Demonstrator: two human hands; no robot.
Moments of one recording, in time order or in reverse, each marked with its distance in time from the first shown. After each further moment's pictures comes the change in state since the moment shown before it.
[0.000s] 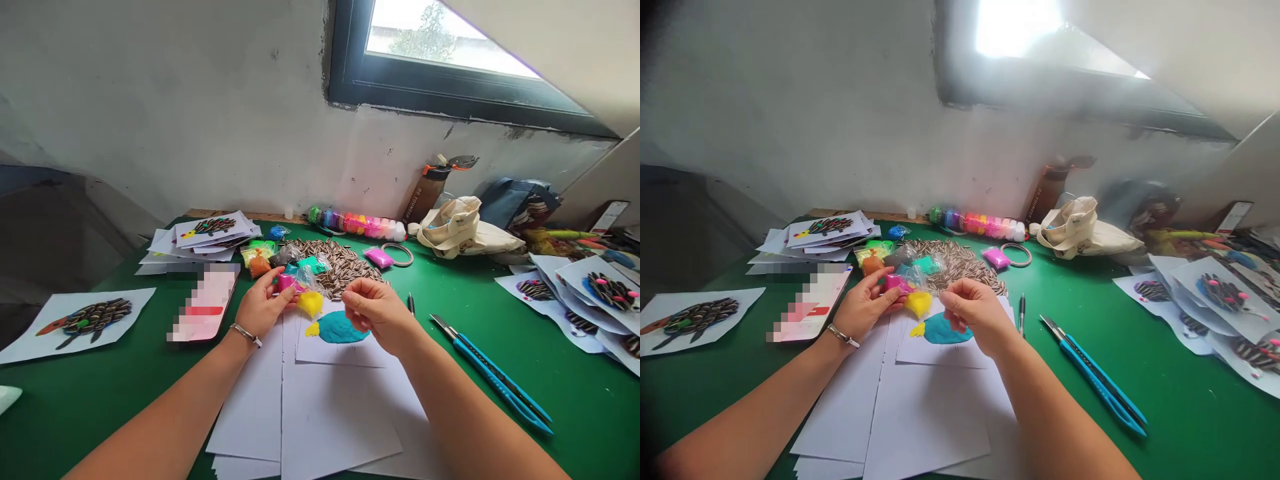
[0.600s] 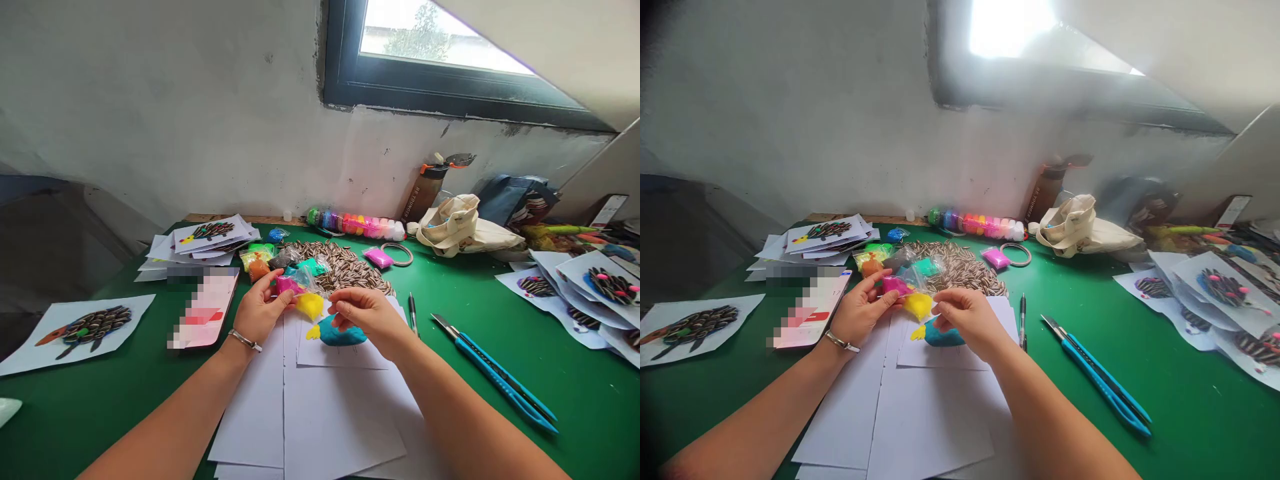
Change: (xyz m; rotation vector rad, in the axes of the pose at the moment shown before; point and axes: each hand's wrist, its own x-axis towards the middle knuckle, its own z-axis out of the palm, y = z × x) left_hand 0.000 0.001 -0.002 -0.005 0.021 0.050; right_hand 0.002 0.008 0.009 -0.165 0.018 0.003
